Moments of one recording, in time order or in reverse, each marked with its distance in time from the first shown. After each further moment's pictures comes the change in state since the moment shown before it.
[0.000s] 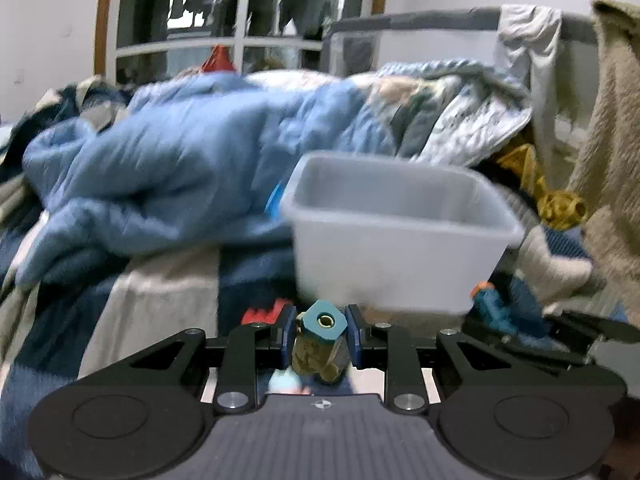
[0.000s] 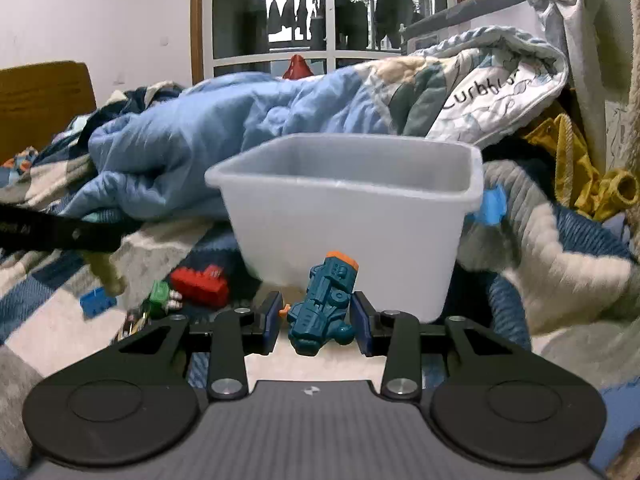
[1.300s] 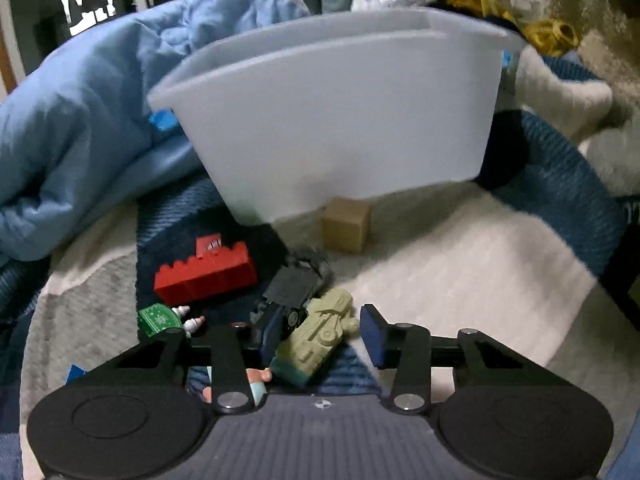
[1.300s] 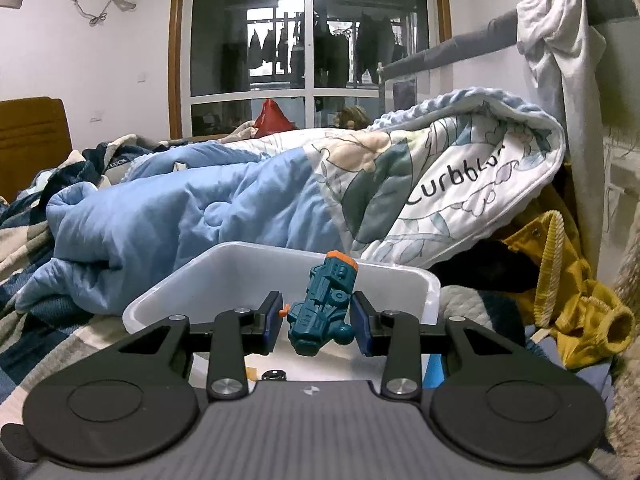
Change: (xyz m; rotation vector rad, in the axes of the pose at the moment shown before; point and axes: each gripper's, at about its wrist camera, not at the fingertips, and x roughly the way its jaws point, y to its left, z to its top) left arm 0.117 -0.033 -0.069 0.329 0.239 -0.048; right arm 0.038 -0.054 0.102 -0.005 -0.102 -0.047
